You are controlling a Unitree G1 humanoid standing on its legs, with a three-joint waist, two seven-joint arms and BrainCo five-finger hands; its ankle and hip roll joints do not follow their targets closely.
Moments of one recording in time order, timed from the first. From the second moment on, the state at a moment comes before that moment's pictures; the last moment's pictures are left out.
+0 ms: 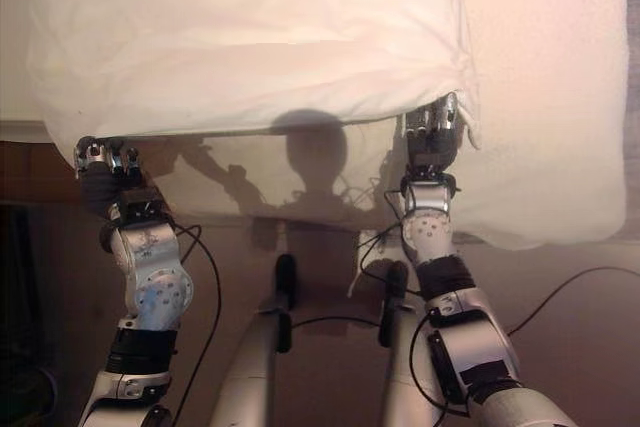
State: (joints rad) left arm -0.53 0.22 0.06 -0.05 -0.92 -0.49 0.64; right arm -0.90 -0.25 0.05 0.52 1.57 -0.37 -0.07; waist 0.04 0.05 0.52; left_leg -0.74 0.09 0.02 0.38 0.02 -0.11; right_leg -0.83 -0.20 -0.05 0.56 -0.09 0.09
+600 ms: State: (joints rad) left arm -0.52 0.21 0.06 -0.05 -0.93 -0.49 0.62; right arm -0.78 -0.23 0.08 0.52 1.57 -0.31 -0.04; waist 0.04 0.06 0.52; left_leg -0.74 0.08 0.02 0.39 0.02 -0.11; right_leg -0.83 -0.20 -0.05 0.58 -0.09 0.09
